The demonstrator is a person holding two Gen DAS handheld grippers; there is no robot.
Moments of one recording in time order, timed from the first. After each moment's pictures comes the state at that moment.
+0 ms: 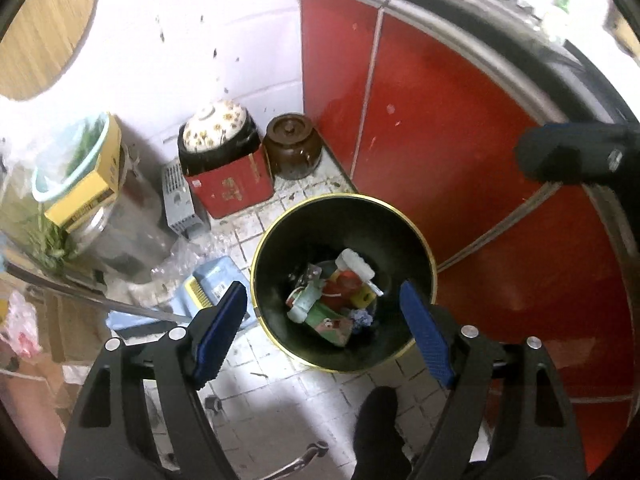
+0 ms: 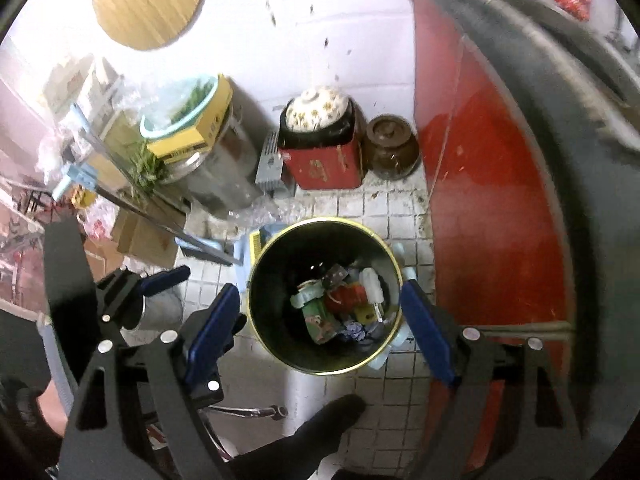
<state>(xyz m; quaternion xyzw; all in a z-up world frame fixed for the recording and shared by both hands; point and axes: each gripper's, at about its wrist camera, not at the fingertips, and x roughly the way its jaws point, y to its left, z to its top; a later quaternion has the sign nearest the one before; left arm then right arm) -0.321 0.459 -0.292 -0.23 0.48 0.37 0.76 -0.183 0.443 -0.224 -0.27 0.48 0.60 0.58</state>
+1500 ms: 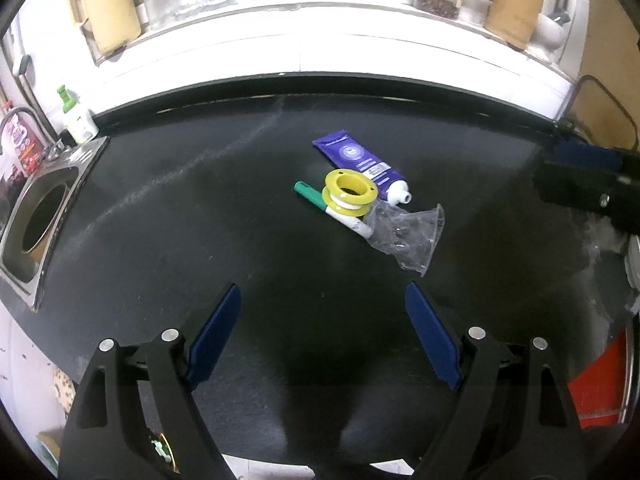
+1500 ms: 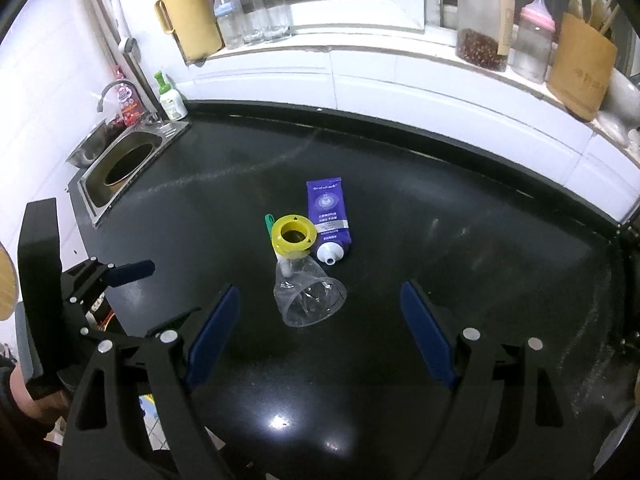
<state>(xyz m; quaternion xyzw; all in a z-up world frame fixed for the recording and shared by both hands) -0.030 0.012 -0.131 0.04 0.48 -0.08 0.87 -0.007 -0.172 -0.069 -0.02 0.48 0.19 0.86</state>
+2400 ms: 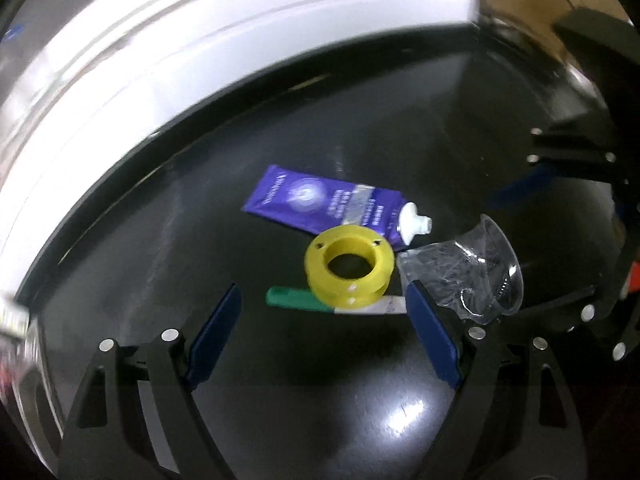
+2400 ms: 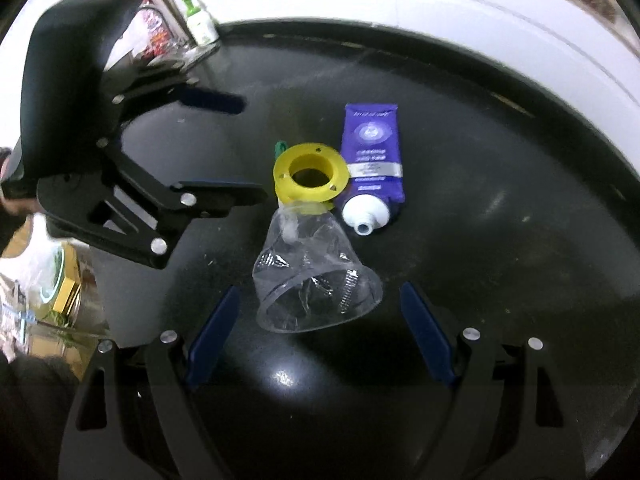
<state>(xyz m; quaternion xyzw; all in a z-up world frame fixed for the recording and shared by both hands) 0.096 -0.018 -0.181 0.24 0.46 -0.30 0.80 0.049 -0.139 -0.177 -0.07 0.55 0.29 0.78</state>
